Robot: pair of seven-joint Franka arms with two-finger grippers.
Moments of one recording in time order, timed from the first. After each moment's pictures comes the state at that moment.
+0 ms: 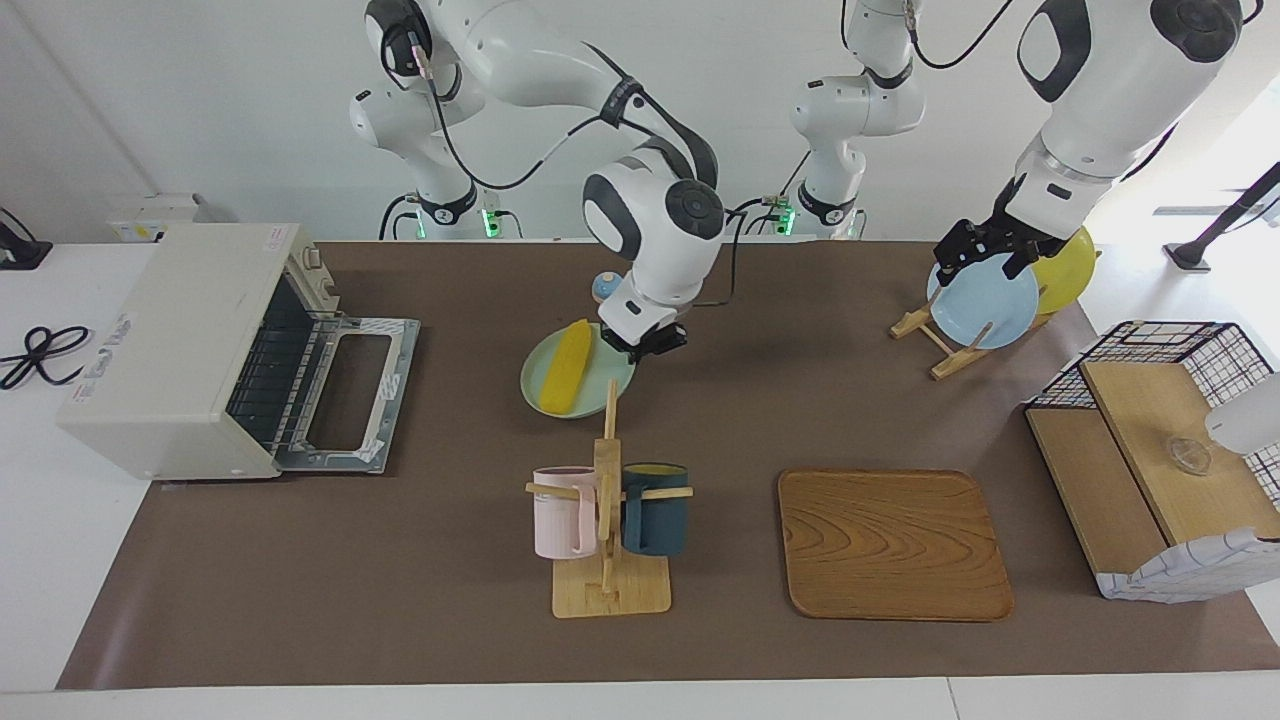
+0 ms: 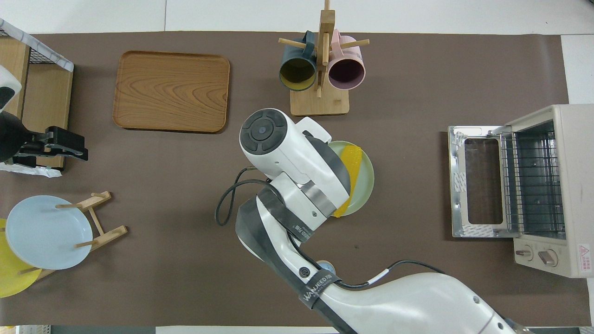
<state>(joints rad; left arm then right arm) -0.03 -0.03 -0.05 -1.66 -0.02 1.54 -0.13 0.63 0.54 0.07 -1.44 -0.09 1.82 0.71</state>
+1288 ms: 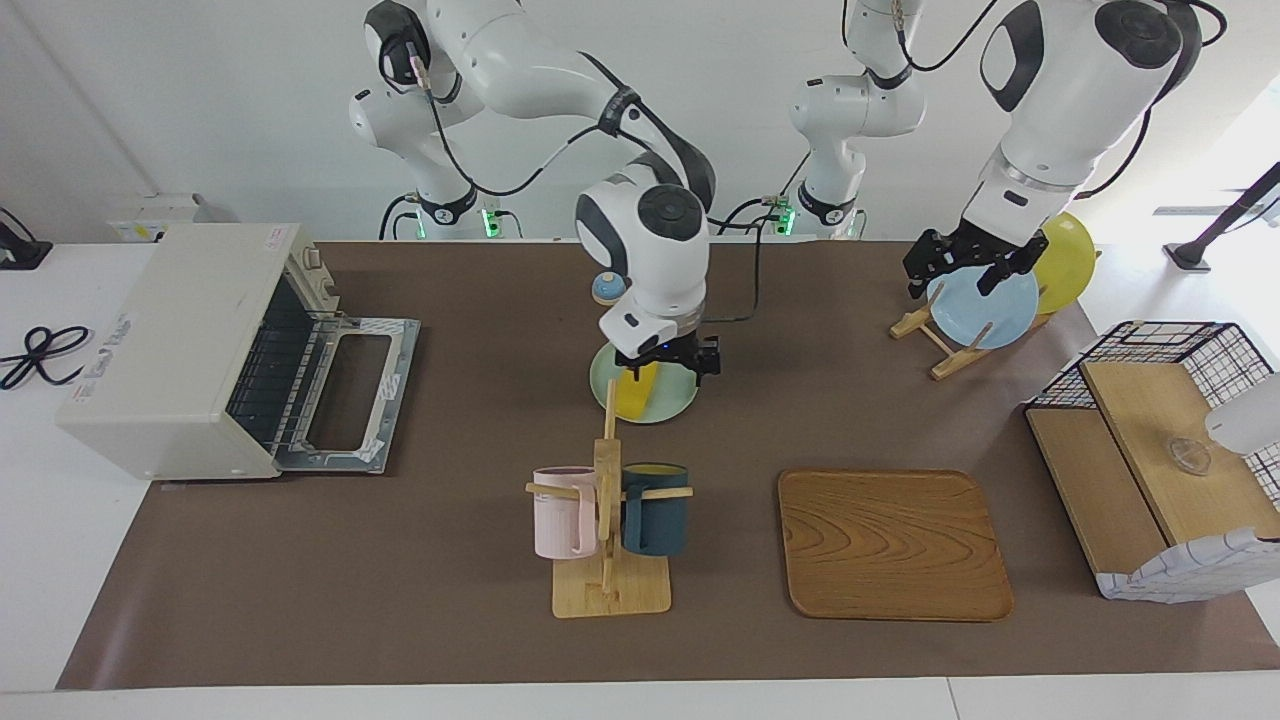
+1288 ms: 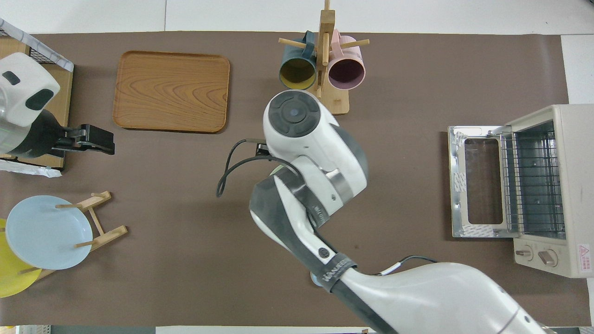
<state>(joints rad) -0.11 -0.03 -0.06 -1.71 -0.03 1.65 -0.12 0.50 0.45 0.07 -1.47 0.02 1.91 0.73</state>
